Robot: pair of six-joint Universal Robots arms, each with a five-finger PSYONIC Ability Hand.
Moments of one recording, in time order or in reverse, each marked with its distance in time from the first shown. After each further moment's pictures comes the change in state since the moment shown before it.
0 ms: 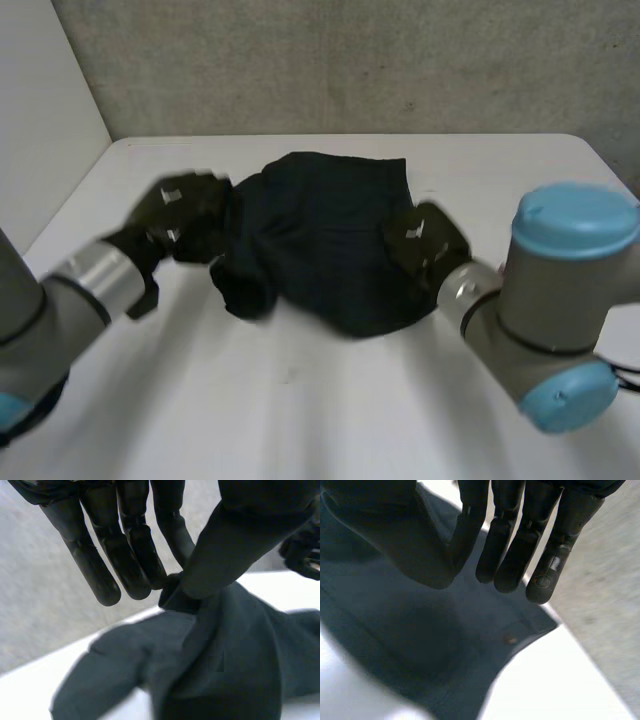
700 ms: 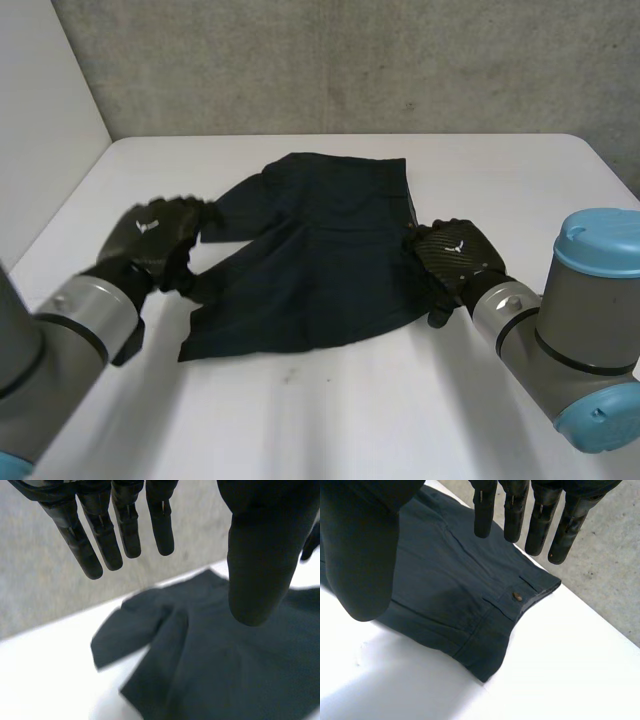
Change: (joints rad) left arm -0.133 0.087 -0.037 -0.155 -0.391 -0.022; right arm -0.118 -0.051 0.146 -0.065 -0.034 0.163; left_hand -0.632 -0.734 -0.722 -0.742 -0.702; right_hand -0.714 -0.836 -0.864 -0.870 -0.844
